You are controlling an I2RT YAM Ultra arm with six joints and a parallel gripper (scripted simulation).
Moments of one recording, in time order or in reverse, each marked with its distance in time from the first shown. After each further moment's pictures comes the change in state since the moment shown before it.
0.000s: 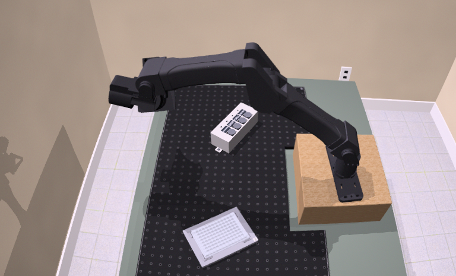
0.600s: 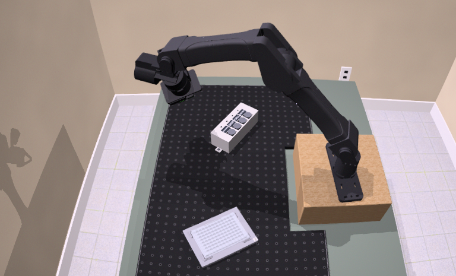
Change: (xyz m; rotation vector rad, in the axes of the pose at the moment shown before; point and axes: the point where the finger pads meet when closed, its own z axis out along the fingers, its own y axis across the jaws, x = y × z) arm -0.006 -0.072 0.039 0.058 0.281 -0.323
